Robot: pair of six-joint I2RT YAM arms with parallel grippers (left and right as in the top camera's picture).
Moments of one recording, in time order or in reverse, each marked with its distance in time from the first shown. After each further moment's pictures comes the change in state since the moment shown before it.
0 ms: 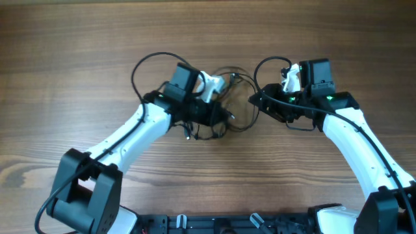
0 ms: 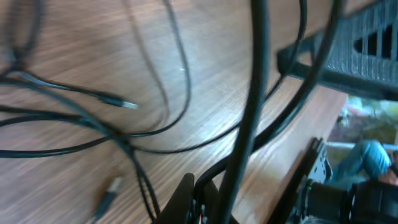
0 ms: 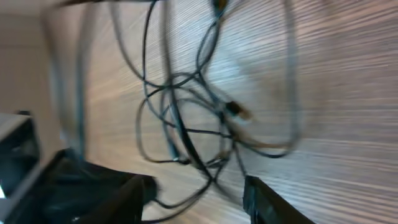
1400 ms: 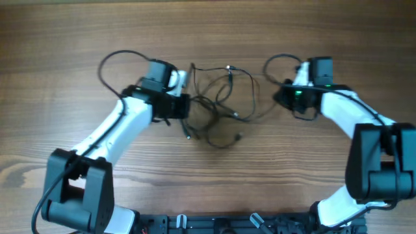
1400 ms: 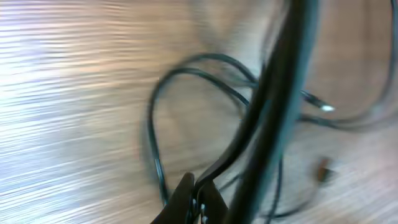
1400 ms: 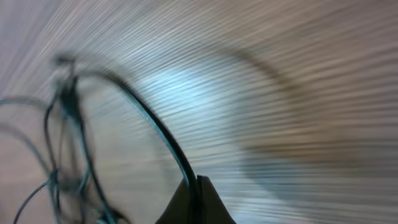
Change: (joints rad) left arm 0.190 0.000 0.000 -0.148 -0.363 0.000; right arm -0.197 0.335 0.014 0.202 0.174 -0.131
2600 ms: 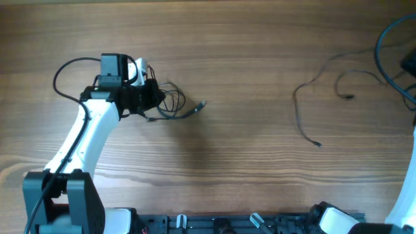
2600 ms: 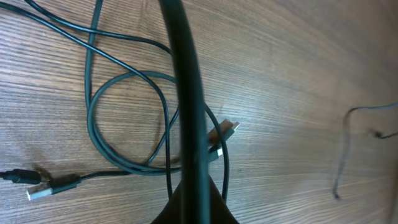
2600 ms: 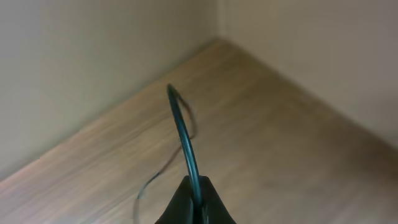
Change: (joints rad) left arm 0.220 -0.090 0.000 -0.001 0.136 -0.151; right arm -0.443 -0.462 0.383 -0.194 0.492 -0.293
